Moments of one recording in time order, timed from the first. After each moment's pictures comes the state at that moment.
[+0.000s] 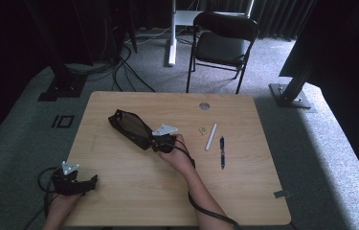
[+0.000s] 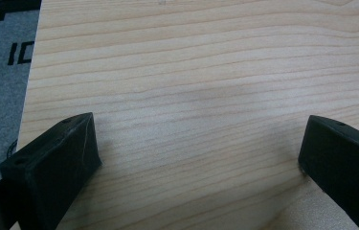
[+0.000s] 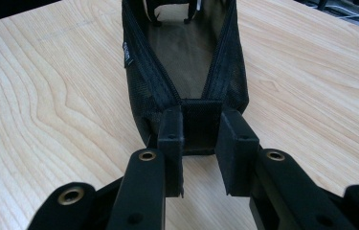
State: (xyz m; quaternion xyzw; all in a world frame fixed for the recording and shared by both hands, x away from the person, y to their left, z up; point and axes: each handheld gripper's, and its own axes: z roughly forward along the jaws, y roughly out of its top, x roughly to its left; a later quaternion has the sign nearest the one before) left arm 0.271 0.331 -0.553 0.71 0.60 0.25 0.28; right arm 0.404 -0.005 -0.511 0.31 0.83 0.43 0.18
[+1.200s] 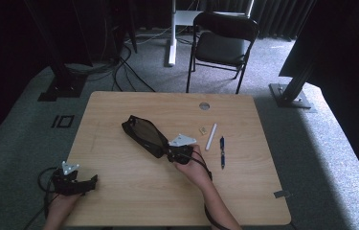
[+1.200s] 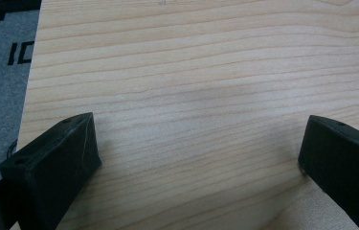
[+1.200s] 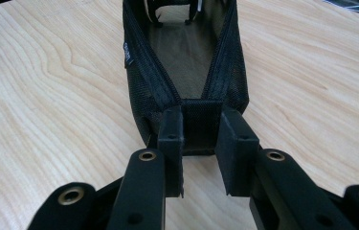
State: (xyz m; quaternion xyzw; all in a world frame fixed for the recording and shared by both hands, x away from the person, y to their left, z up) left arm 0.271 0.331 -0.553 0.71 0.60 0.25 0.28; right arm 0.366 -0.057 -0.513 0.33 0.82 0.44 0.19
